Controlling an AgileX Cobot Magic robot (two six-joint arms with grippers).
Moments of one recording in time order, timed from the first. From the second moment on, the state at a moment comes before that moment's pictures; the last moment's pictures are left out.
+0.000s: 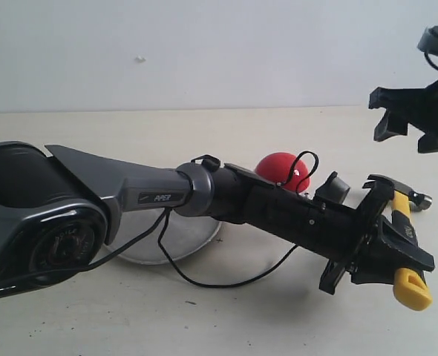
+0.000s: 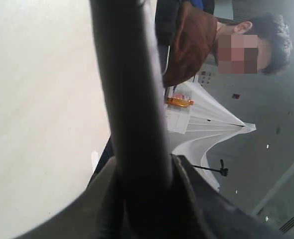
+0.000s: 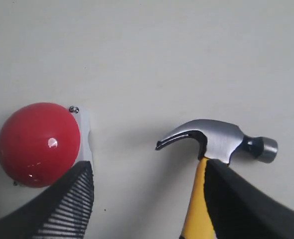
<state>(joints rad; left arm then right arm) -0.82 2.60 -1.86 -1.71 1.18 0.49 0.02 1.61 -1.05 0.26 0.54 0.06</state>
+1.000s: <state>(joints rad) -0.64 2.34 -1.86 -1.64 1.18 0.51 0.02 0.94 -1.05 0.19 0.71 0.10</state>
